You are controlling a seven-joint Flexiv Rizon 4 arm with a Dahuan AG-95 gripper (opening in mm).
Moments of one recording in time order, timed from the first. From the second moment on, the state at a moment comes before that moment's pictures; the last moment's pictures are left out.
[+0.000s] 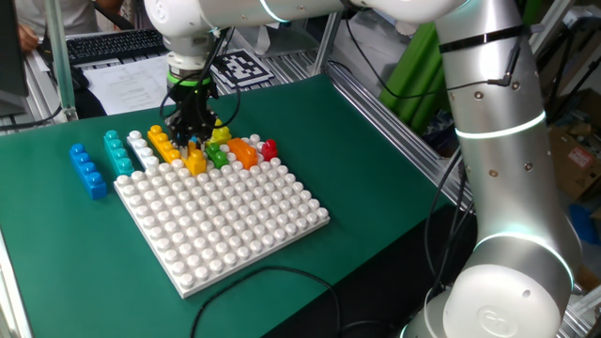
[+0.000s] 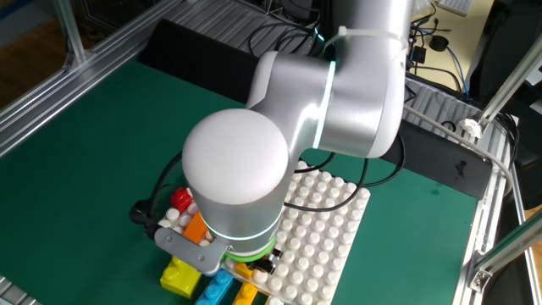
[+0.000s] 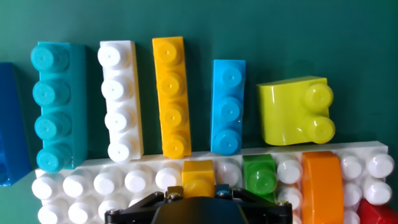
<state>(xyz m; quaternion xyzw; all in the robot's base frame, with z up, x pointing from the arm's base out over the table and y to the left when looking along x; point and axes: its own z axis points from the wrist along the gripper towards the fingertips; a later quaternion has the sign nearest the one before) 0.653 0.122 0.054 0.02 -1.00 0.00 0.09</state>
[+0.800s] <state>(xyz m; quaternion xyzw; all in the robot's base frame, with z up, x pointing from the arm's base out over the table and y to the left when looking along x) 0.654 0.123 0.050 0.02 -1.00 0.01 0.09</state>
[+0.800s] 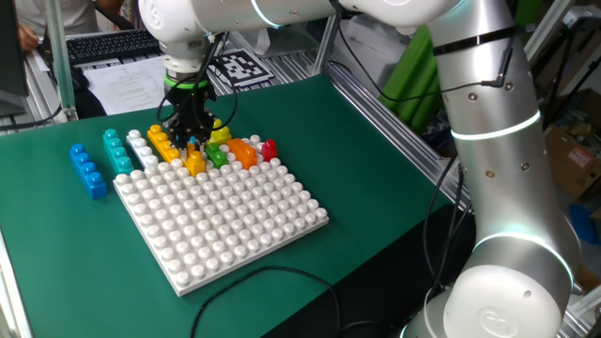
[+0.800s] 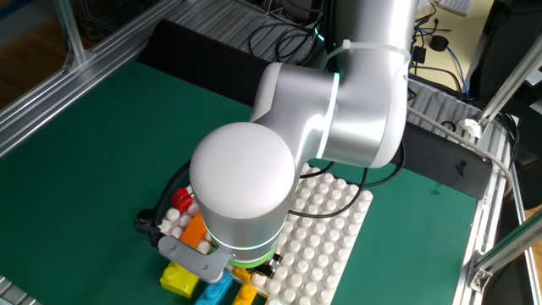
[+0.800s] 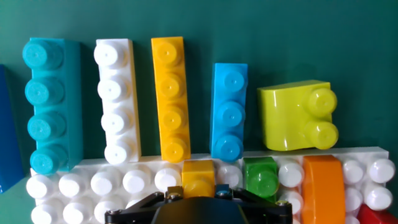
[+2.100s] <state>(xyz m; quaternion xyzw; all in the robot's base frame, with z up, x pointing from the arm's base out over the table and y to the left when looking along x) 0.666 0.112 0.088 -0.01 -1.00 0.03 0.08</state>
